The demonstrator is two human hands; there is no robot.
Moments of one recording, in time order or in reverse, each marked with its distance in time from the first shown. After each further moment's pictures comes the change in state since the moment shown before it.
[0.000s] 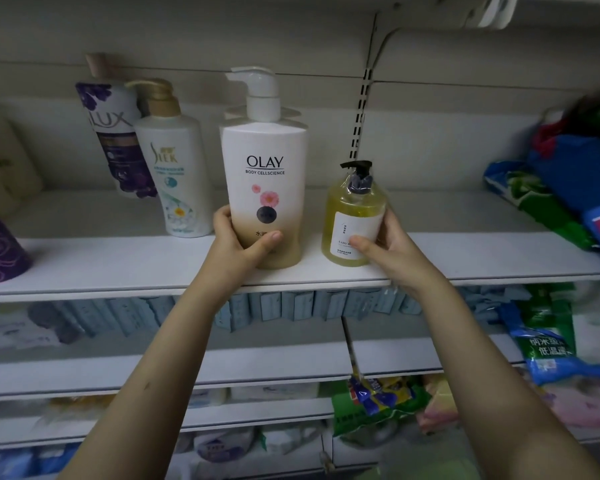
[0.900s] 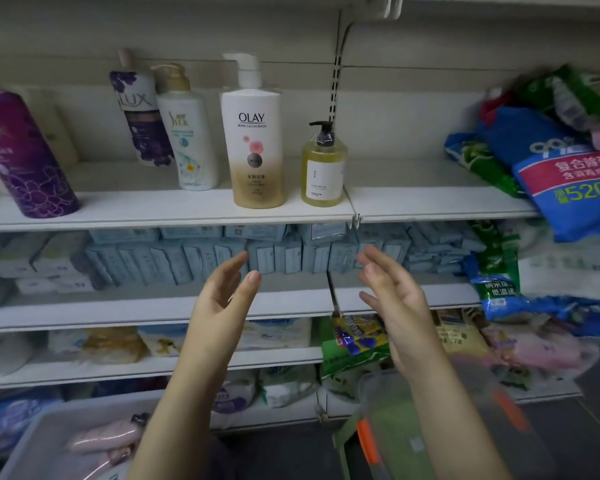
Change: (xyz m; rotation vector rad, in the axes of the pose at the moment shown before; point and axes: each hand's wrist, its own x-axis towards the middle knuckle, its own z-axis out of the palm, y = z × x) left_hand -0.247 0.027 0.021 -0.133 0.119 -0.079; right_hand -0.244 -0.032 0.053 0.306 0.323 0.085
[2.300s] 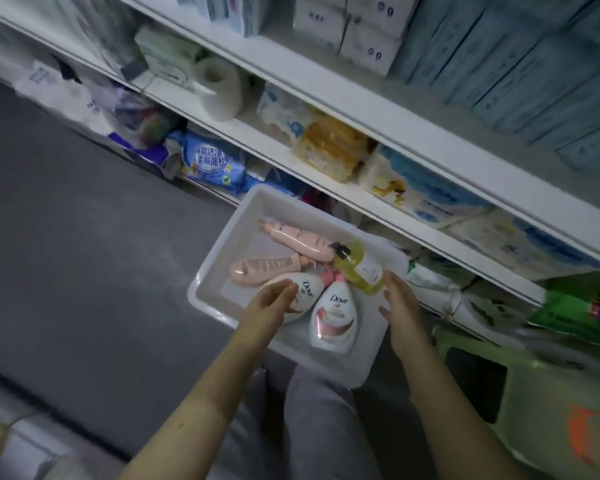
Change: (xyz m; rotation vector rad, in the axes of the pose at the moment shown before) left_hand -0.063 -0.309 -0.386 -0.193 0.369 -0.969; right_hand -0.069 0.378 0.368 -0.414 -0.138 0.881
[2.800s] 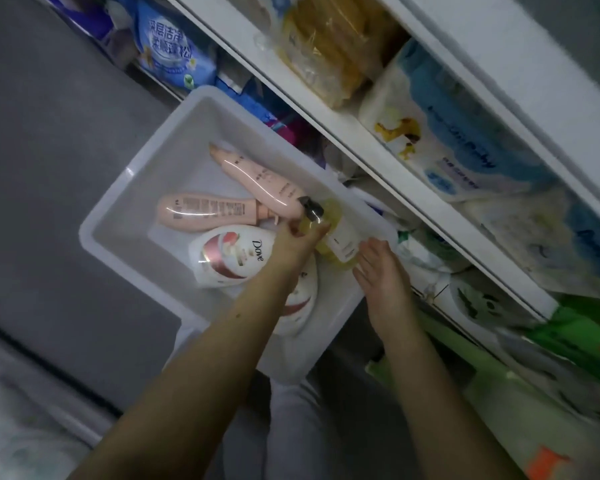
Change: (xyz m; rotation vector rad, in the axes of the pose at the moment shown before) left_hand 0.164 -0.049 0.149 -0.220 0.041 -0.064; right_hand 0.132 0.038 -0.038 0.047 -0.221 0.125
